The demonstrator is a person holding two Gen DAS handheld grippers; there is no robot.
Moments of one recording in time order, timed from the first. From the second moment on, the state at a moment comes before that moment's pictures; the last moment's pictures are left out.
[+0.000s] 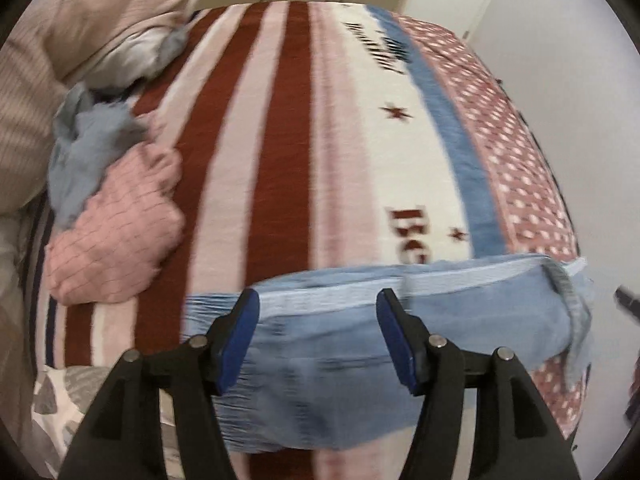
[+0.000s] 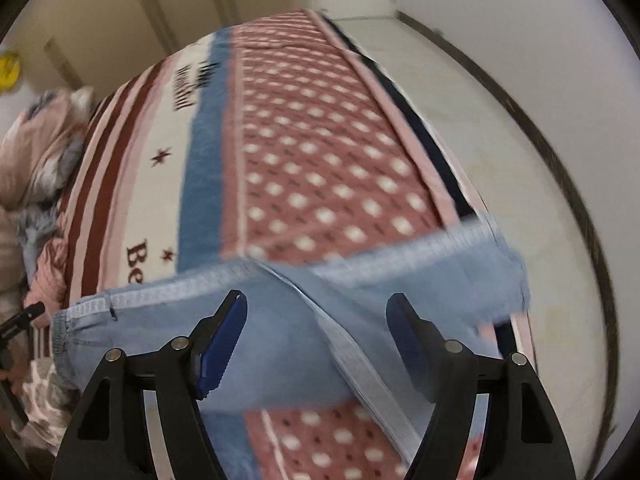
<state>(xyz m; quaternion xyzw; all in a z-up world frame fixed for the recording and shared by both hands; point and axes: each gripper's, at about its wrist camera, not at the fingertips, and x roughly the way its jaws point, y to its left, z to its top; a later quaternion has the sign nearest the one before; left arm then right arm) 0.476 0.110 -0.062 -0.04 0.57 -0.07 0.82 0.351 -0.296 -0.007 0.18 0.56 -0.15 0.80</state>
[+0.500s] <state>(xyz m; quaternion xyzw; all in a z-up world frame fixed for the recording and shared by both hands) 0.409 -0.057 -0.109 -0.05 0.62 -0.07 0.78 0.167 -0.383 -0.118 0.38 0.59 -0.15 0.70</state>
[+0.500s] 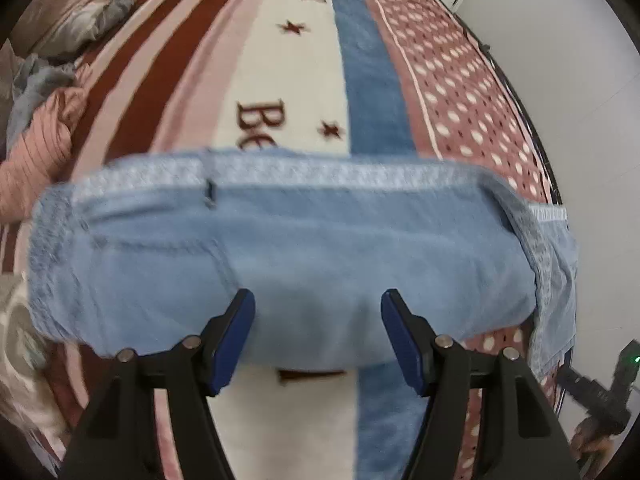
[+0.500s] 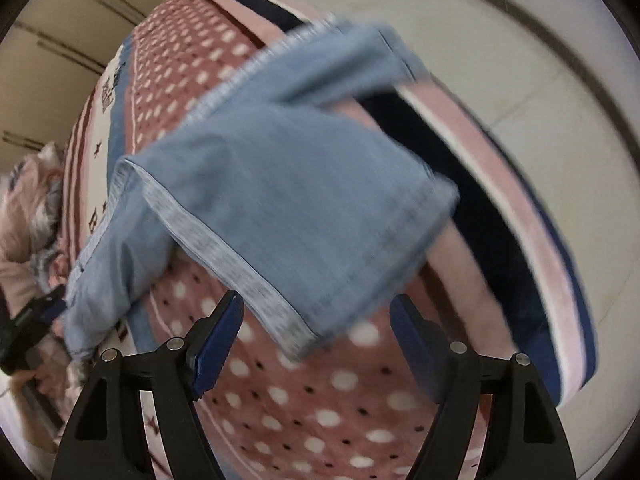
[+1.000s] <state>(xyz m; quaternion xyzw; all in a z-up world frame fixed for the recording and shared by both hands) 0.389 -0.097 -0.116 -0.06 0.63 -0.05 0.77 0.180 -0.365 -0.153 0.45 0.55 -0.08 0.70</state>
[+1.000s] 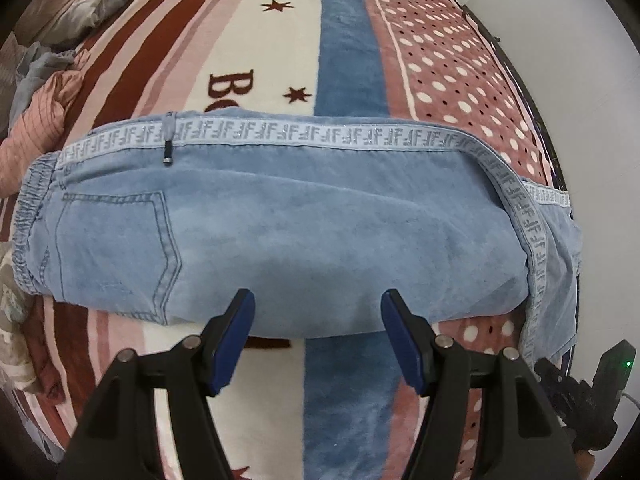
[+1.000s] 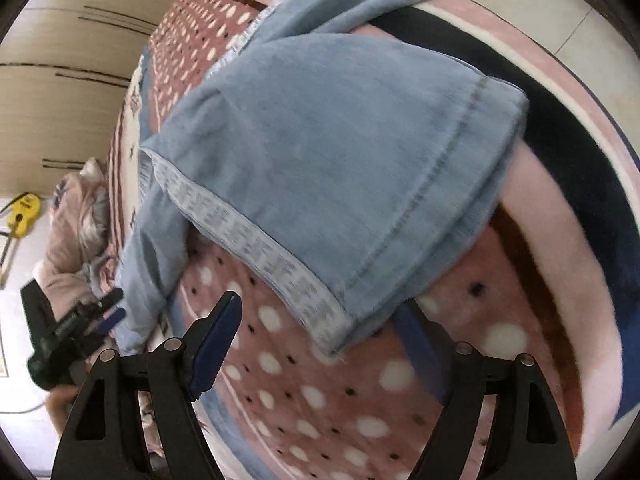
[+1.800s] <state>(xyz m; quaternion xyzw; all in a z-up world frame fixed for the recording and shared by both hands) 0.444 -0.132 -0.049 -0.08 0.61 -0.02 0.79 0.274 -0.491 -0.048 0.39 0.48 -0.09 0.78</state>
